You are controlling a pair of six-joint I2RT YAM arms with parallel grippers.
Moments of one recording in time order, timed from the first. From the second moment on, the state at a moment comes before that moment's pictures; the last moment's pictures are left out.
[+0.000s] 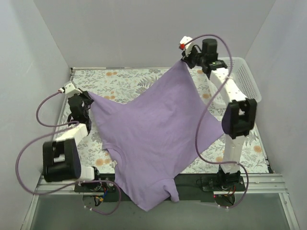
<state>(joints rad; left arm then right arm) 0.12 1.29 0.61 0.67 -0.14 -0.35 0.21 1.96 1.92 -0.29 -0.53 -0.60</state>
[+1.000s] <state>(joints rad) 0.19 1.70 0.95 0.66 0.21 -0.45 0.26 2.32 1.91 0.12 -0.19 -0.66</state>
